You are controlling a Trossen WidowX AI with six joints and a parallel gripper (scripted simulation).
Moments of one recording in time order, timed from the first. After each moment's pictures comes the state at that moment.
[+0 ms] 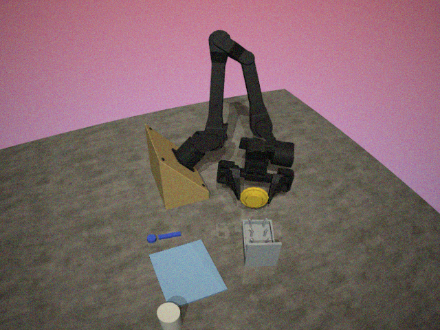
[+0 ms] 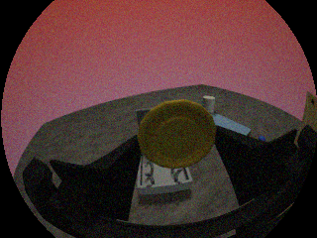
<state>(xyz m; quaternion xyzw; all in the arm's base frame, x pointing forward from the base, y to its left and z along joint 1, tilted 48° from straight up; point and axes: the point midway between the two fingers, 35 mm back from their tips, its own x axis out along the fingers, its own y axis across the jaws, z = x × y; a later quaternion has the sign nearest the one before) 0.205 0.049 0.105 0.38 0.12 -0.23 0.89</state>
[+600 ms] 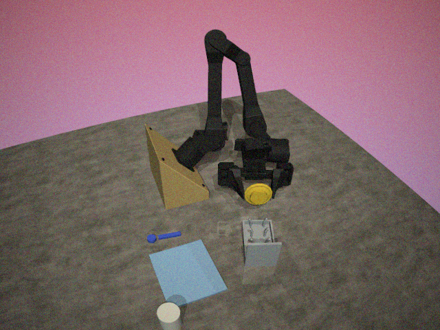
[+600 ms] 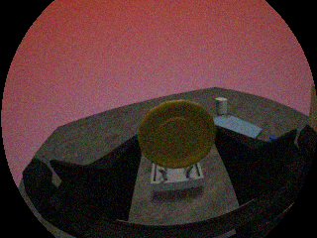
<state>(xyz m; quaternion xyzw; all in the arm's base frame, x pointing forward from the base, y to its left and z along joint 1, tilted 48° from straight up) 0.199 0.056 0.113 0.41 0.07 -0.19 0.89</state>
